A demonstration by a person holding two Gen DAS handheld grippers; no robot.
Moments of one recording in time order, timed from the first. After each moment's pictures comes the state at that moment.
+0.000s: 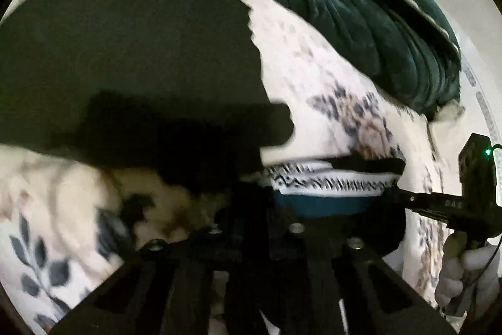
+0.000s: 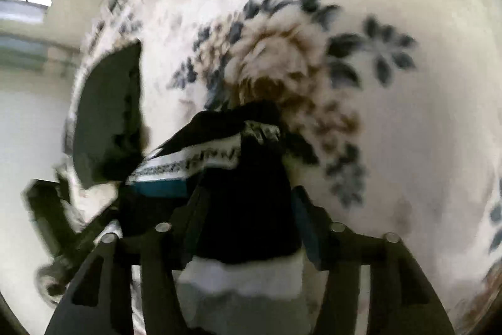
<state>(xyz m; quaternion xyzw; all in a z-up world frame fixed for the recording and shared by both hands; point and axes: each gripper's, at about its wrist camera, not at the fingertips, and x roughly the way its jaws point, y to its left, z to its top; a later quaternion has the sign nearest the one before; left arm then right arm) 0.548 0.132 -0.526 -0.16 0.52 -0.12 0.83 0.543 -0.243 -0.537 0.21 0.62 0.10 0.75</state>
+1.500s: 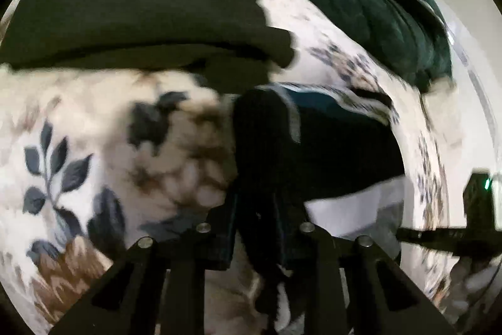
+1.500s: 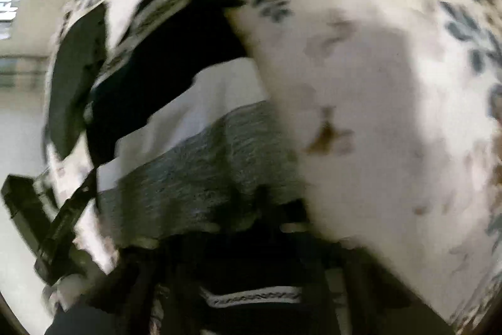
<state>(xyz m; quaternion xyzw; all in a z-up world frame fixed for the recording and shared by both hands) 0.472 0.153 -0.531 -0.17 0.55 -0.14 0.80 0.414 -0.249 -0.552 0.25 0.68 0.00 0.69</state>
